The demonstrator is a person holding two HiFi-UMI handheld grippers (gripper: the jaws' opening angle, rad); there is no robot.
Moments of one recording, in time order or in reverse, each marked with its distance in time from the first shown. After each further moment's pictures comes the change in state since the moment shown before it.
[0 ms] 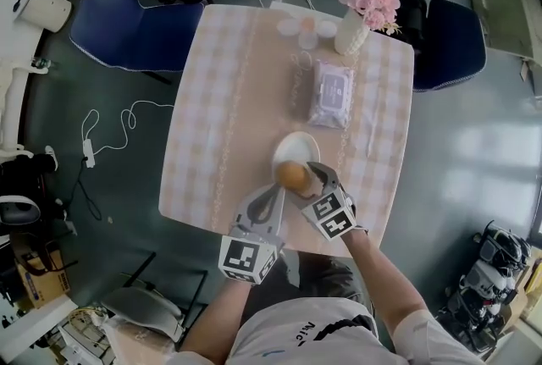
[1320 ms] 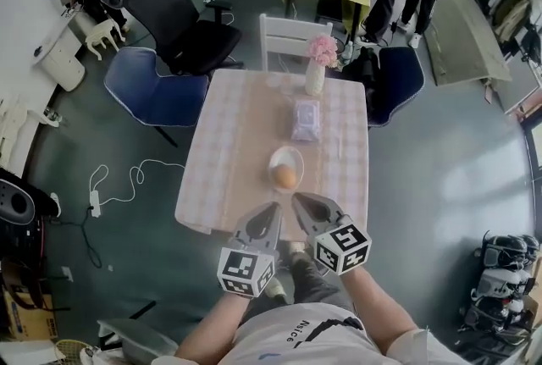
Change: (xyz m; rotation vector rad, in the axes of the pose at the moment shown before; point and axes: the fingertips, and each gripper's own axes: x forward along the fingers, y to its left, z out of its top) left arm -0.152 -0.098 0.051 0.107 -0.127 -0.078; right arm -0.221 0.129 0.102 0.179 -0.572 -0.151
